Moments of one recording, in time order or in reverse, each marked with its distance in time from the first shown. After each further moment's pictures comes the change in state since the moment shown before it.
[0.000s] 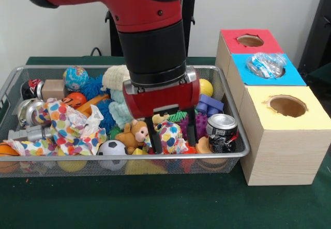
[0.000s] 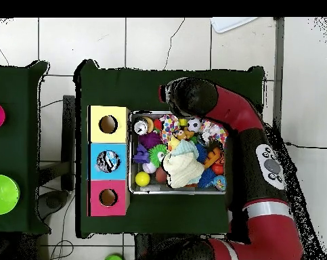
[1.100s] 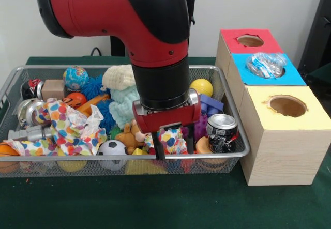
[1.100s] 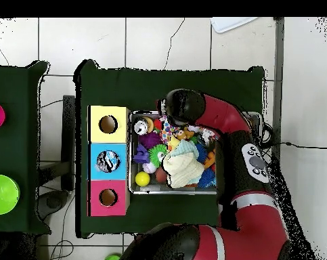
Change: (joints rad) arm 0.038 0.075 -0.051 0.000 -0.042 0.016 0.000
